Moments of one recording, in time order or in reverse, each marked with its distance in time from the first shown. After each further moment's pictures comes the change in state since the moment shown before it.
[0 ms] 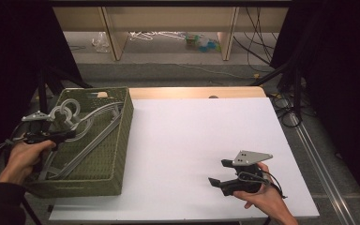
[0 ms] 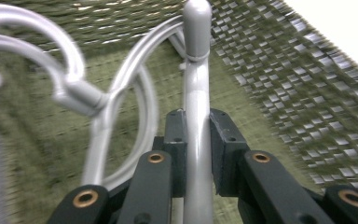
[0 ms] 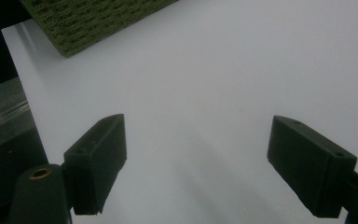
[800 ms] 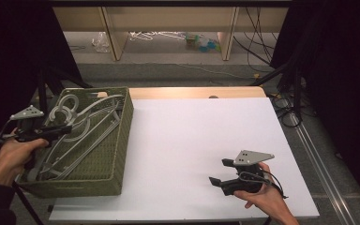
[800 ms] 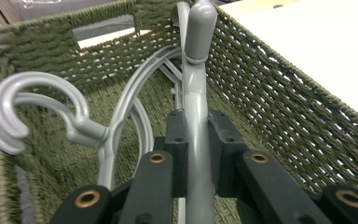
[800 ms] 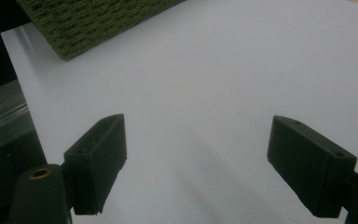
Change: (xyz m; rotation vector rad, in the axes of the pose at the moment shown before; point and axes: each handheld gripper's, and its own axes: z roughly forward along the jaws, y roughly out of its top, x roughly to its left) left arm -0.008 0.013 -0.024 -0.086 -0.070 0.069; right arm 0.000 0.001 -0.003 -0.008 -0.006 0.001
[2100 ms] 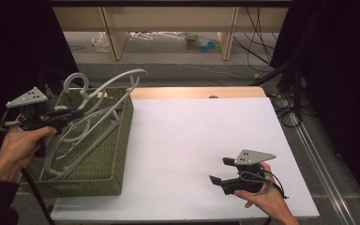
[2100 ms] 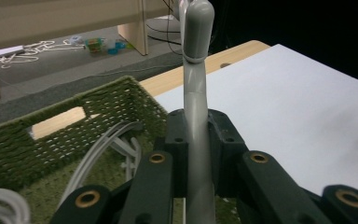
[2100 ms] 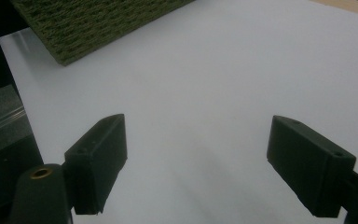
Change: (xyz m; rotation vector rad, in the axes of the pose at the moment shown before) left arm -0.056 0.059 -0.025 -0.171 -0.081 0.077; right arm 0.001 0.002 -0.003 -0.018 -0.015 0.000
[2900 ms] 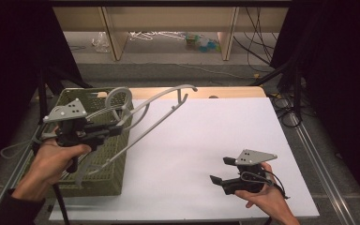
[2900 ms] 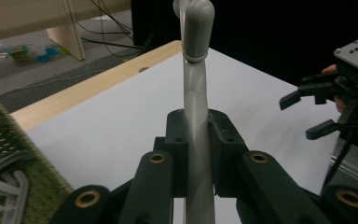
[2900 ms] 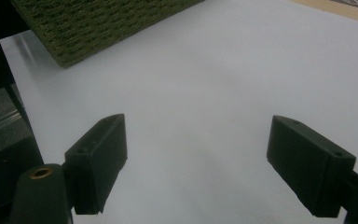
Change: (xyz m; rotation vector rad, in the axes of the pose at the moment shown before) left arm -0.105 0.019 0.016 0.010 -0.211 0.064; right arm 0.001 0.001 -0.003 -0.012 -0.003 -0.006
